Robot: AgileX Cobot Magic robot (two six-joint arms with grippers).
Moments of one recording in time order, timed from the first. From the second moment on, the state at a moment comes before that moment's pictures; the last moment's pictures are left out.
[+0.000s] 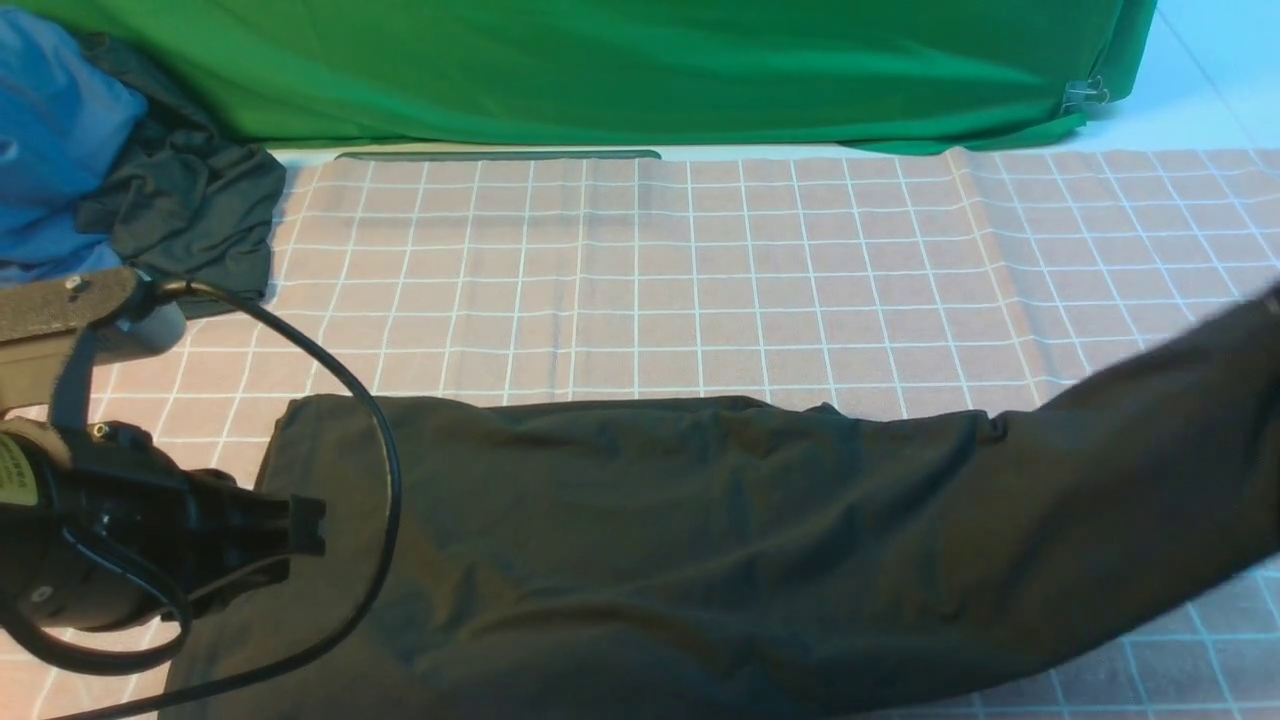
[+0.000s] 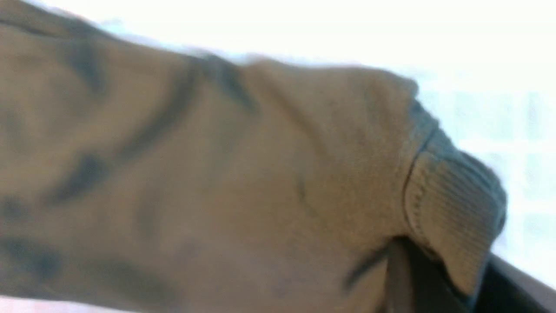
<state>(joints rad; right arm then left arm) -0.03 1.39 -1.22 0.16 1.15 -0.02 -0.31 0.93 -0.76 -0.04 0.91 -0.31</state>
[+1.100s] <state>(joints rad) 0.71 1.69 -1.33 0.64 0.51 0.18 -0.31 0.93 -1.01 0.45 1.05 -0.59</state>
